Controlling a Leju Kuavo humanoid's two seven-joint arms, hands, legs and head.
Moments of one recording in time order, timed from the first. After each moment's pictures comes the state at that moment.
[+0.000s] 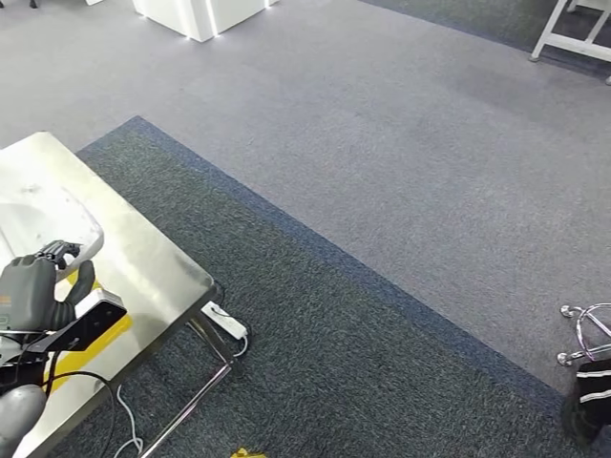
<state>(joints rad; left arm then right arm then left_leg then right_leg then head) -0.01 0.45 -0.17 -1.64 -0.88 0.42 0.06 -0.01 -0.50 1.50 -1.11 -0.96 -0.70 0.00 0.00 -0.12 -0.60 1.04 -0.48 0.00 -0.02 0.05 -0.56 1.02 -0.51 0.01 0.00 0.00</state>
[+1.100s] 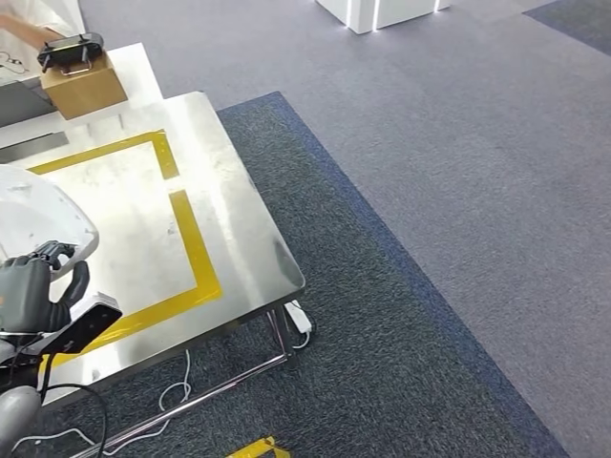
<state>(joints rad) -0.03 0.46 -0.19 -1.63 -0.88 0.42 0.06 -0.01 -0.50 1.50 -1.12 -0.96 -0.70 -0.01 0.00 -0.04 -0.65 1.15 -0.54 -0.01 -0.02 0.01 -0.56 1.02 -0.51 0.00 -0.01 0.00</state>
